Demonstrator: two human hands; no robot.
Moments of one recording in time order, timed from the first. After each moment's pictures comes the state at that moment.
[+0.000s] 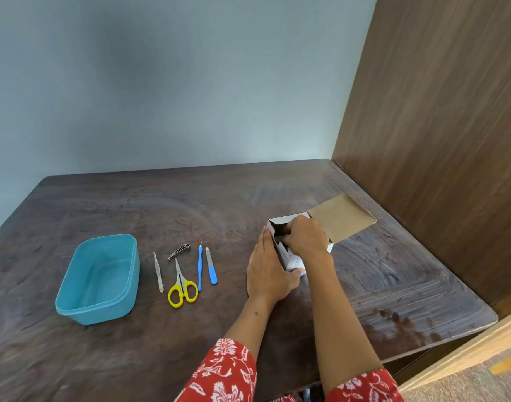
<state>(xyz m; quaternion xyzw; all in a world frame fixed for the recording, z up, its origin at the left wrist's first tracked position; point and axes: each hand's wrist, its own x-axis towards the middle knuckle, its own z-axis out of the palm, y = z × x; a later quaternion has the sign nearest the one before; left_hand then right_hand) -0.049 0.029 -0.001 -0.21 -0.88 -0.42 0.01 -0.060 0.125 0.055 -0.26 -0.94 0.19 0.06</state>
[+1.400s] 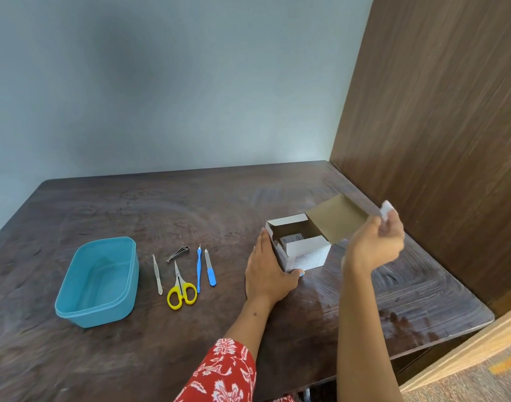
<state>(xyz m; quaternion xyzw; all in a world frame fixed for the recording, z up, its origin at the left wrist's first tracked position) -0.050 0.028 -0.002 -0.21 -0.88 -0.43 0.00 -0.004 0.150 0.091 -0.43 -0.46 0.52 0.57</state>
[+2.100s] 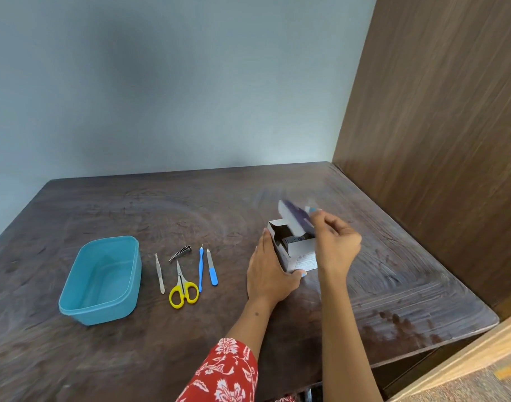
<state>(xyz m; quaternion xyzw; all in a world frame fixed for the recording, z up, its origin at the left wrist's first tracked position) -0.050 0.029 -0.004 -0.20 -0.88 -0.43 0.01 -0.010 0.113 0.074 -0.28 -0.60 0.60 0.45</state>
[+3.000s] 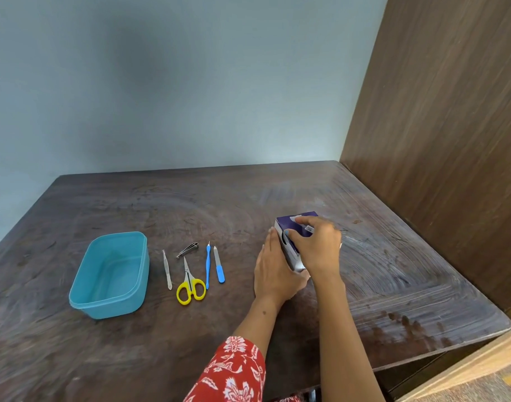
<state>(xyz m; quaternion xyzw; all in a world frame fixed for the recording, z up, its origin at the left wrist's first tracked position) -0.047 0.030 -0.002 -0.22 -0.88 -0.43 0.02 -0.031 0.110 0.054 -0.21 -0.86 0.33 0.32</state>
